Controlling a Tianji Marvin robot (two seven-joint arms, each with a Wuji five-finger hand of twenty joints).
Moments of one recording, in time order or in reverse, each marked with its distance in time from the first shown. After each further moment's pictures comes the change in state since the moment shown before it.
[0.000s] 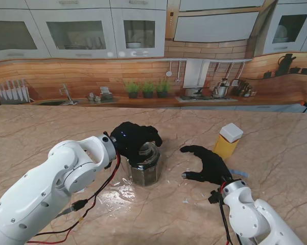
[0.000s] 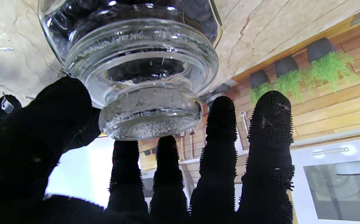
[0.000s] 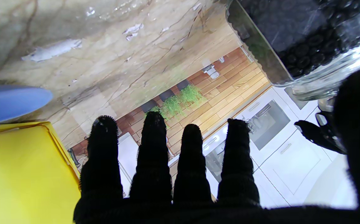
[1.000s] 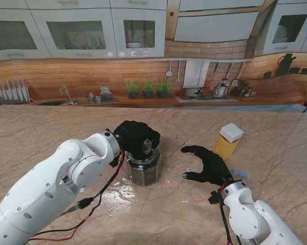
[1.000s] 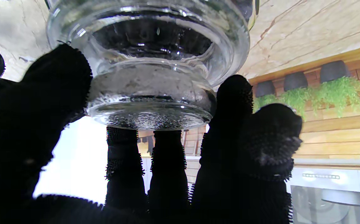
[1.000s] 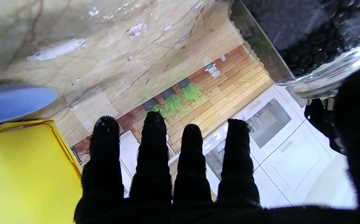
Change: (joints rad) left arm -0.057 -0.019 0.053 0.076 -0.177 0.116 0.048; right arm -0.007 -0.002 0.000 0.001 -0.005 0.002 -0.018; left_hand 0.073 -0.282 0.132 -0.076 0.348 -0.031 0.302 -0.096 0.510 0.027 -0.069 0.365 0.374 0.035 0.145 0.220 0.342 -0.121 0.281 0.085; right_hand 0.000 0.000 0.000 0.000 0.000 -0.001 0.000 0.000 0.000 0.000 0.000 0.000 0.001 0.000 0.000 0.000 0.001 -0.023 -0.016 0.000
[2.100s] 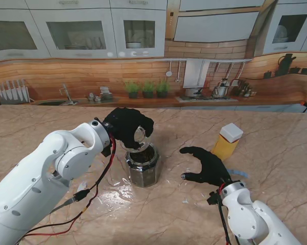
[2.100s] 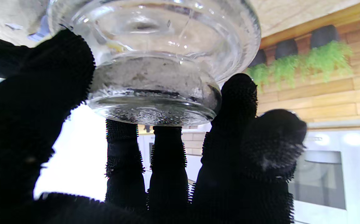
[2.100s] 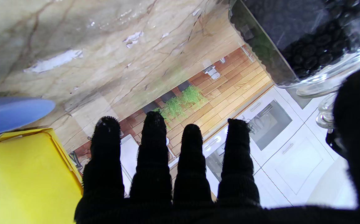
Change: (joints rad) left arm 0.026 -0.004 -0.129 -0.056 -0.003 -0.070 0.001; right arm 0.005 -0.001 -0.013 0.006 0.011 0.006 0.003; left_hand 0.030 -0.064 -0.001 0.000 0.037 0.000 0.015 -0.010 0.047 0.001 0.000 -0.009 0.005 0.020 0.010 -0.022 0.002 0.020 0.037 0.011; right_hand 0.000 0.000 0.000 0.000 0.000 -0.001 0.000 0.000 0.000 0.000 0.000 0.000 0.000 0.000 0.000 0.000 0.000 -0.013 -0.011 0.000
